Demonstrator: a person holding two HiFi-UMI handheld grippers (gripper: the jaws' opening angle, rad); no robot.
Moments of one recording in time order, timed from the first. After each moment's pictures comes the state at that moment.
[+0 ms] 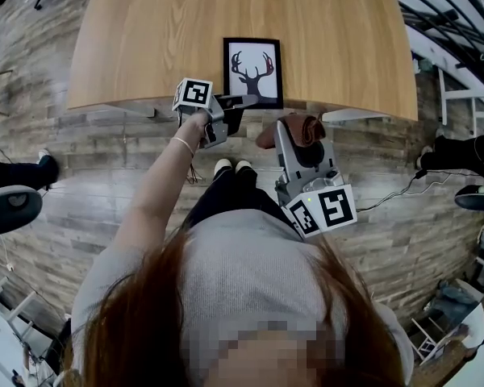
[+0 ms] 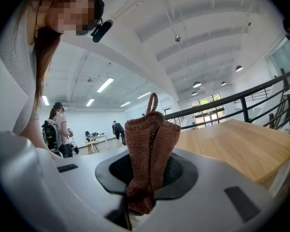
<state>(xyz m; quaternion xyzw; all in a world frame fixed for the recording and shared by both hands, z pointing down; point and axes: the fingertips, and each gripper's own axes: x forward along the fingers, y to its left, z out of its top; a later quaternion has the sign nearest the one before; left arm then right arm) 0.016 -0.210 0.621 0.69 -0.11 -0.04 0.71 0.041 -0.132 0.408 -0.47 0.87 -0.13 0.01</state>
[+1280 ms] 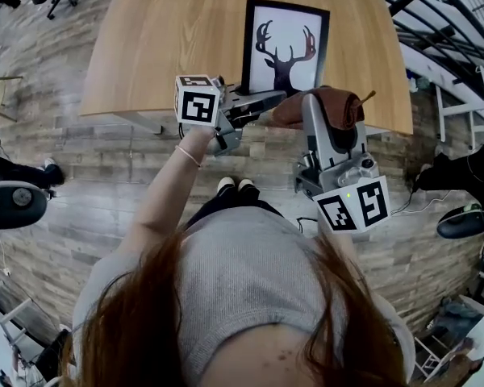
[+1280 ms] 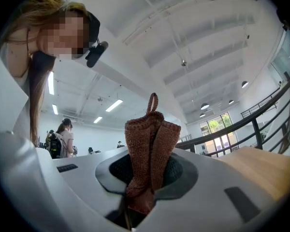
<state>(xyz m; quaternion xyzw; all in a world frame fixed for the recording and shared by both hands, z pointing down) 0.035 -0.196 0.406 0.92 -0.02 -0.11 0.38 0.051 -0.150 0.280 -0.45 0.88 -0.04 0.13</state>
